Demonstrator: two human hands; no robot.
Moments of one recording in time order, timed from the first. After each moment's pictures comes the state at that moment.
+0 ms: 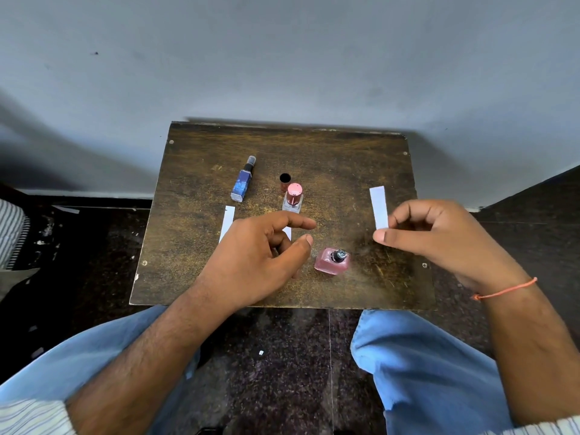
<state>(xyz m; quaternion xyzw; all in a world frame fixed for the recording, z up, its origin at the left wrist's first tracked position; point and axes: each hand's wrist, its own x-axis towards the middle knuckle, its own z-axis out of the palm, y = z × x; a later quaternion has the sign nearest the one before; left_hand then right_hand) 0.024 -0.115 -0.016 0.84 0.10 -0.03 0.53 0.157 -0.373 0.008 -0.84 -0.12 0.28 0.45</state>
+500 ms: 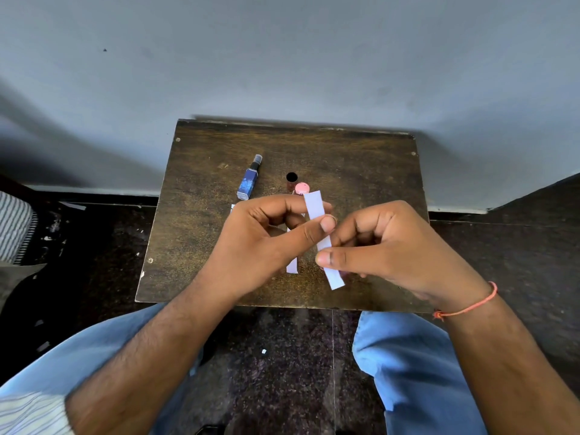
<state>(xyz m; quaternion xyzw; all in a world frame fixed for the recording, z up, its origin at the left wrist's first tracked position) 0.031 -0.117 -0.001 0.70 0.09 0.05 0.71 0.121 -0.311 0.030 -0.74 -0.21 0.37 0.52</state>
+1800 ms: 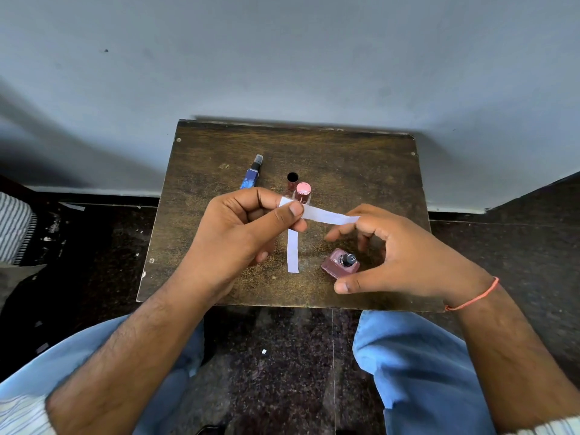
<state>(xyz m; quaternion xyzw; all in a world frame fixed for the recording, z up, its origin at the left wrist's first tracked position) 0.027 -0.097 0.005 0.61 0.17 0.01 0.77 0.140 -0.335 -0.001 -0.83 -0.33 0.33 0.31</state>
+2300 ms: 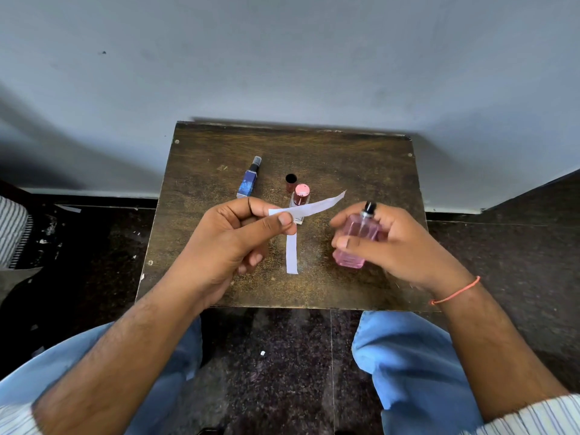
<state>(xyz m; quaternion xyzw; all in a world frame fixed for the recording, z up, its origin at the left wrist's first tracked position) 0.021 -0.088 0.000 0.58 0.22 -0.04 0.78 0.139 -0.331 -0.013 -0.79 -0.19 0.34 0.48</state>
